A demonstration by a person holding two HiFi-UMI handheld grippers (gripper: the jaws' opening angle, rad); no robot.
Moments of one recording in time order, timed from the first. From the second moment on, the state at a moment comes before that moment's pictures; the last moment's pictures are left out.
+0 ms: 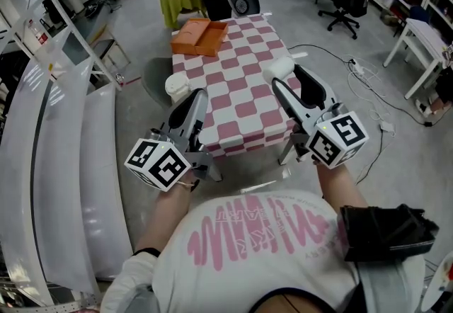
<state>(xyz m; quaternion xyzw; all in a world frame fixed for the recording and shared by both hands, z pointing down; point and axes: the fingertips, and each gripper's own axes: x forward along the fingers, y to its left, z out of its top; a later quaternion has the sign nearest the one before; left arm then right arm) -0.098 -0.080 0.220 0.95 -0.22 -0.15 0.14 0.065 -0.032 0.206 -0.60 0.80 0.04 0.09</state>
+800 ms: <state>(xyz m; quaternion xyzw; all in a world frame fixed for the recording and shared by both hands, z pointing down) -0.118 -0.078 0.222 0.95 -0.21 -0.15 0.14 0.055 -0.031 0.209 -0.61 0.79 0.04 0.09</state>
